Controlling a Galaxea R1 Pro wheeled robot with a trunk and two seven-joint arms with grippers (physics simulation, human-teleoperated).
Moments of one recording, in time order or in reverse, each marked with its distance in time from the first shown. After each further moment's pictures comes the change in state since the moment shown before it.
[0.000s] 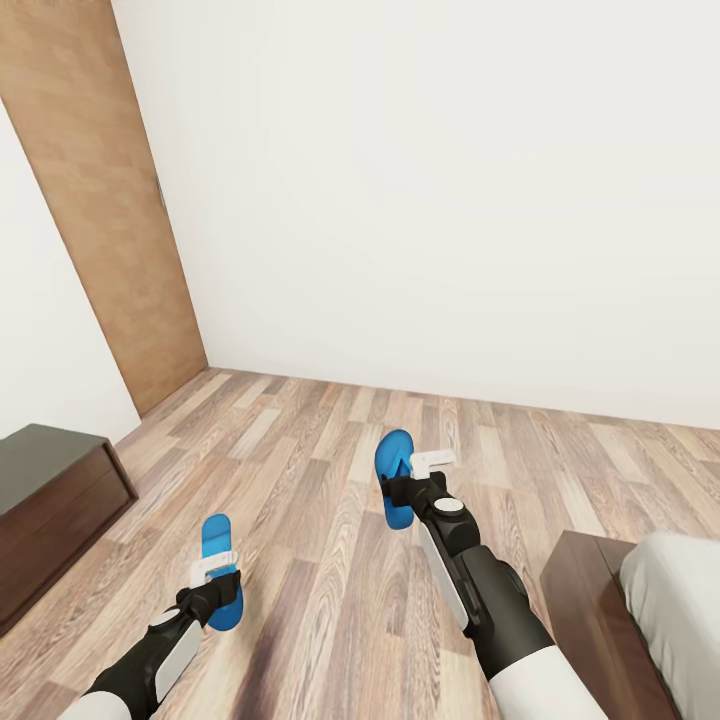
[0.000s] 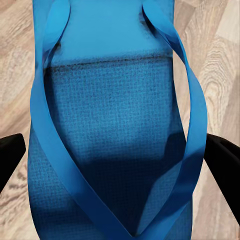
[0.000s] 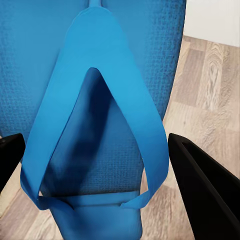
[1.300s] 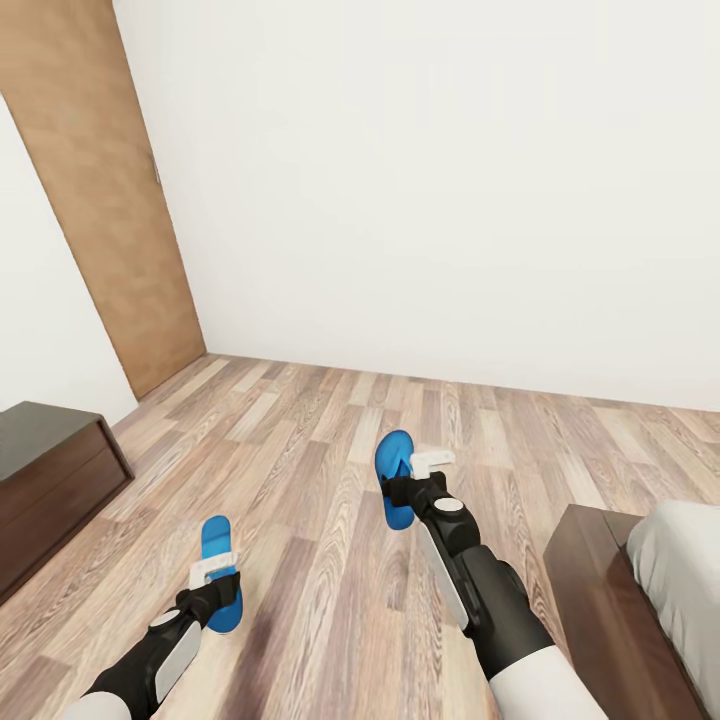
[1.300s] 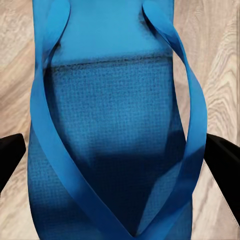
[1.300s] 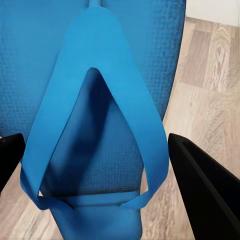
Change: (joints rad) left arm -0.001 0.000 0.001 0.008 0.000 0.001 0.001; right arm 0.000 0.000 0.000 0.000 0.000 0.004 0.000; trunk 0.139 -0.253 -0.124
